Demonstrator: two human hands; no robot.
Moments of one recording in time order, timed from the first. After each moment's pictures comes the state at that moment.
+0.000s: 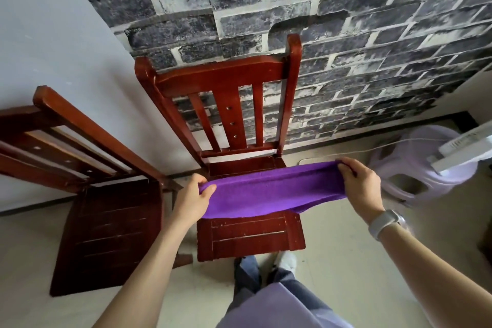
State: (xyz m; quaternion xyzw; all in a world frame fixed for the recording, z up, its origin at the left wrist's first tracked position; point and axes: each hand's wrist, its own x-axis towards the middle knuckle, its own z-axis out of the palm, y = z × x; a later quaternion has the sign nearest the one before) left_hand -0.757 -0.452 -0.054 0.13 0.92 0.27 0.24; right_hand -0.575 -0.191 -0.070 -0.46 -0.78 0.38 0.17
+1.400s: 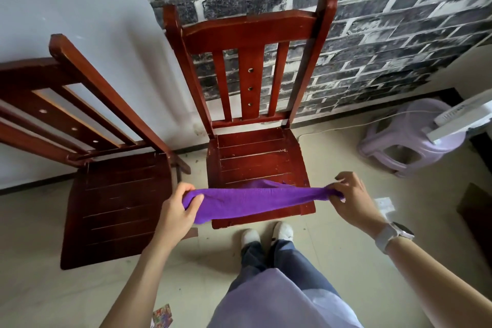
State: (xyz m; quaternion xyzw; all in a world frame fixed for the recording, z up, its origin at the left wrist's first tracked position) left_hand -0.740 -0.601 -0.081 0.21 0.88 0.37 0.22; right_hand -0.531 -0.315 -0.096 -0.35 -0.89 0.27 -0.08
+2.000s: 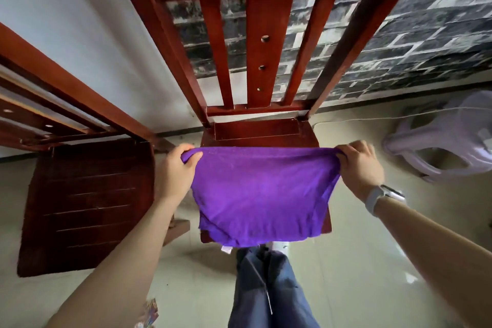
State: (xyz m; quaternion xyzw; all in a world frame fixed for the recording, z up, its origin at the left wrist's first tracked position) left_hand -0.846 -0.507 -0.230 0.12 0.92 0.35 0.15; right_hand -0.651 -0.225 -0.224 -0.40 -0.90 0.19 -0.05
